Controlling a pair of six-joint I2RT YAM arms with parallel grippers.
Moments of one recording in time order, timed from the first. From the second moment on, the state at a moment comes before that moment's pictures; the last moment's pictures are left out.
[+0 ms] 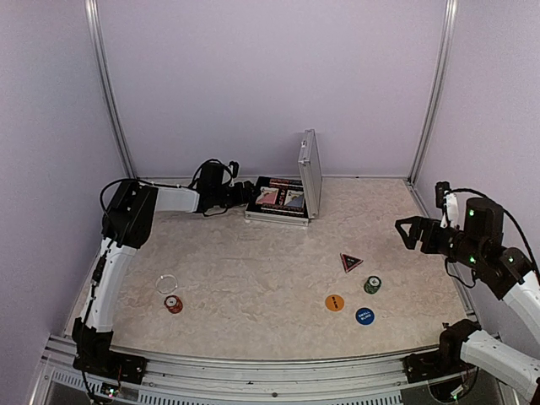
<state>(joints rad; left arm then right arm) -0.41 2.52 1.87 0.18 0.34 -0.47 0.32 0.59 0.62 -0.41 -0.06 0.34</state>
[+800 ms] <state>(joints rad) -0.39 2.54 1.90 0.12 0.41 -0.44 0.32 0.58 0.61 -0.41 -0.06 0.34</state>
